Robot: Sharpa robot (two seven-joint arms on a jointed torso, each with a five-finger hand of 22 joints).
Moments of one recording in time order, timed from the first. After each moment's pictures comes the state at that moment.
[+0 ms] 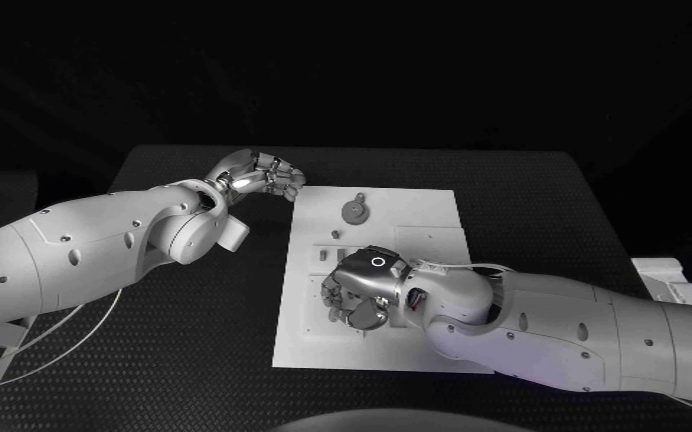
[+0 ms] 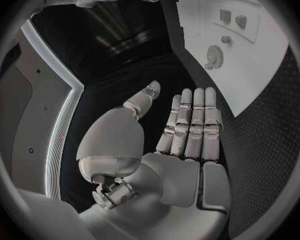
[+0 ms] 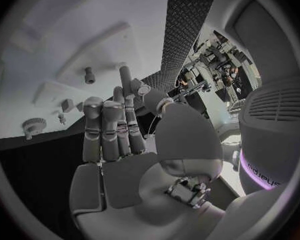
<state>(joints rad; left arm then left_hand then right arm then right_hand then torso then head) 1.26 -0.85 -0.18 1.37 -0.36 -0.23 0.27 1.02 -0.08 0.49 -0.27 0.05 0.88 0.17 0.30 0.53 1.15 0.12 0.06 0.30 0.99 0.12 0.13 0.85 0.03 0.92 0.02 0.09 0.91 1.06 -0.60 -0.20 1.60 -1.78 -0.31 -0.06 1.17 -0.06 0.66 -0.30 0.06 1.03 0.11 0.34 0.53 1.16 0.04 0.34 0.39 1.24 -0.09 1.15 0.84 0.20 1.07 -0.03 1.06 1.27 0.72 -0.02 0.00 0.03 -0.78</state>
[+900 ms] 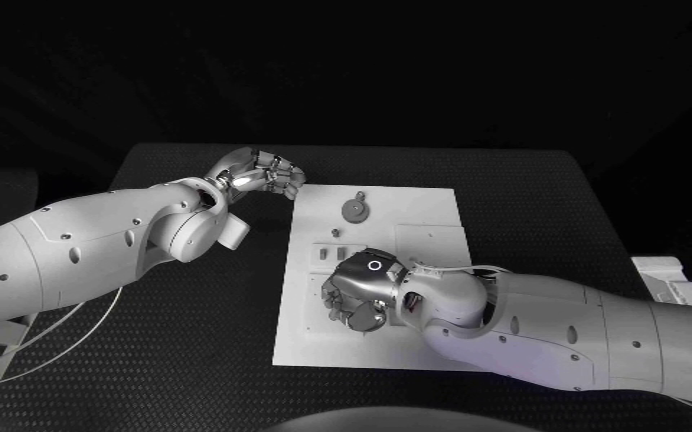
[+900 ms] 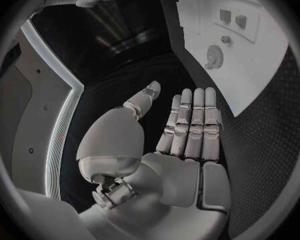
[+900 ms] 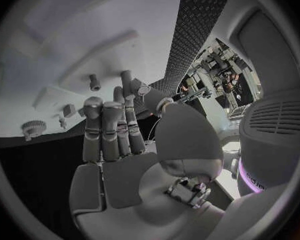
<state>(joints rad) 1.26 -0.85 -0.18 1.36 -0.36 -0.23 0.27 1.02 -0.08 0.49 -0.27 0.05 0.88 0.17 0.30 0.53 1.15 0.12 0.06 0.29 0.99 0.12 0.13 0.85 0.03 0.92 0.02 0.08 0.91 1.06 -0.57 -0.22 1.56 -1.83 -0.31 -0.06 1.17 -0.06 0.67 -0.29 0.07 1.03 0.11 0.34 0.55 1.16 0.04 0.34 0.40 1.24 -0.09 1.15 0.84 0.20 1.07 -0.03 1.06 1.27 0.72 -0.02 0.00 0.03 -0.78</state>
